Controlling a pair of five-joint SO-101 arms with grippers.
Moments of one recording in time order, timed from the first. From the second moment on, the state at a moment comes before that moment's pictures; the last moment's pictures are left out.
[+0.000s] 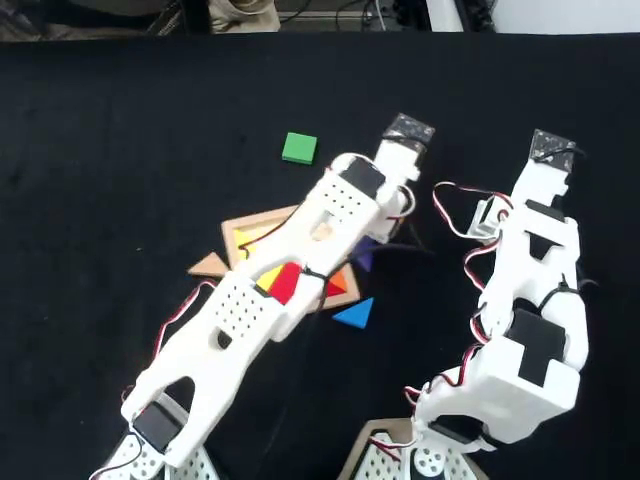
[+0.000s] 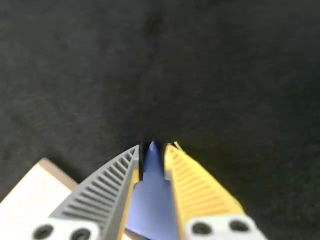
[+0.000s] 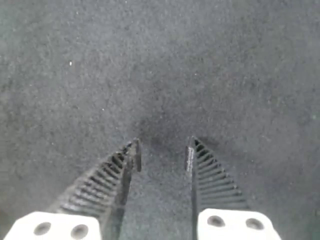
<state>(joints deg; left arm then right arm) 33.8 66.1 -65.8 80.8 6.7 25.0 7.9 29.8 38.4 1.4</state>
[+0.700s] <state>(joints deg) 36.7 75.4 -92.5 100.2 0.1 25.0 7.9 29.8 38.4 1.4</state>
